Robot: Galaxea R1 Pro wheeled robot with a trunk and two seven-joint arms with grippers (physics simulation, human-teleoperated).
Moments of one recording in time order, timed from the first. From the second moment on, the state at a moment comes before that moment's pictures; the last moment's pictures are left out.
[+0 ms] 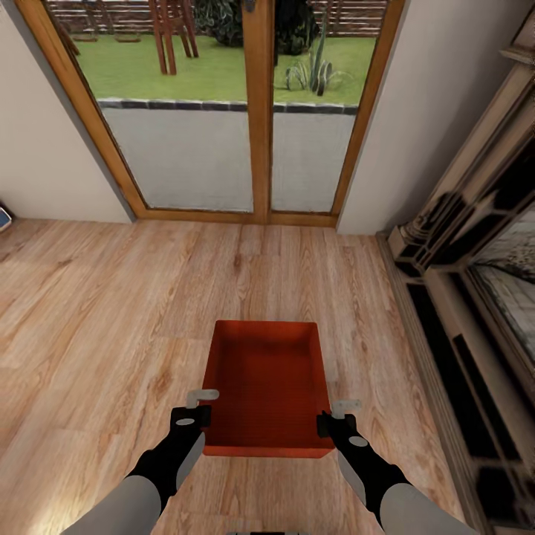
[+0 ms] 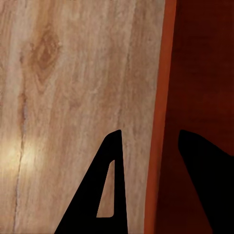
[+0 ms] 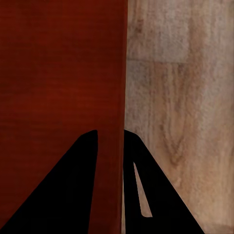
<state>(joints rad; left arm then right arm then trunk) -0.63 -0.10 -0.11 -0.50 0.07 0.17 0.35 -0.63 0.09 0.06 -0.33 -0.02 -0.08 -0.07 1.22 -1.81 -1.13</state>
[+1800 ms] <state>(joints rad) -0.63 -0.10 -0.11 -0.49 0.07 0.18 0.34 -0.63 0.09 0.07 -0.33 -0.02 -0.08 -0.07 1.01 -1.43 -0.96</state>
